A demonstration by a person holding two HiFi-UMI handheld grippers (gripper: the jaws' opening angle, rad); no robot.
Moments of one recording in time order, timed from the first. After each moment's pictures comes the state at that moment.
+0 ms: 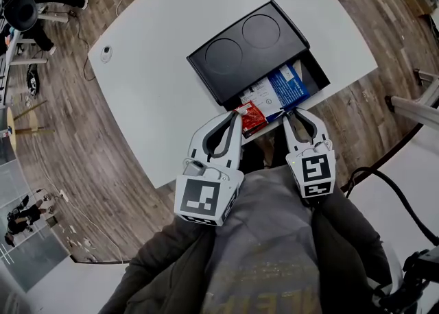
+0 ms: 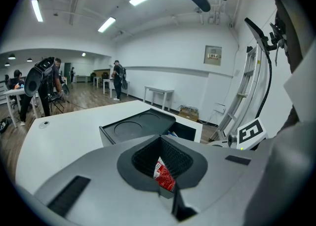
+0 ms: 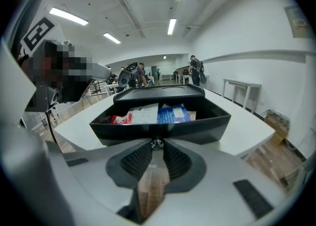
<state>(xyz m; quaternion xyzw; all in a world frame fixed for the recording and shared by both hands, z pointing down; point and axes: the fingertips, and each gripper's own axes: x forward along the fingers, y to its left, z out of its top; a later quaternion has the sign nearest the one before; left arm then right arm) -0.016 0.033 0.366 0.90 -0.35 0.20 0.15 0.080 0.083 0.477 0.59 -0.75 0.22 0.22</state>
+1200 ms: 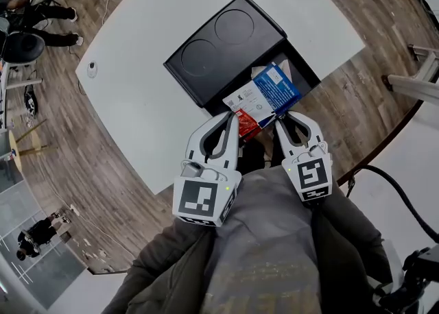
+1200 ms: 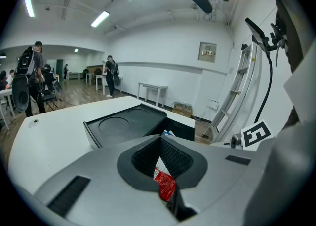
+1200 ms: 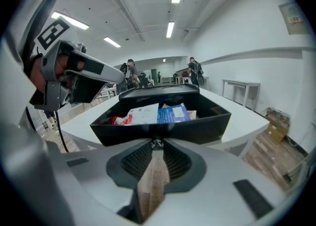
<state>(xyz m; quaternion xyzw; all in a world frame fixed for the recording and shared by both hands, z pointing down) 0.004 0.030 0.371 0.91 -0.31 0.21 0.16 0.076 0.094 0.472 0.59 -0.75 0.22 0.20</state>
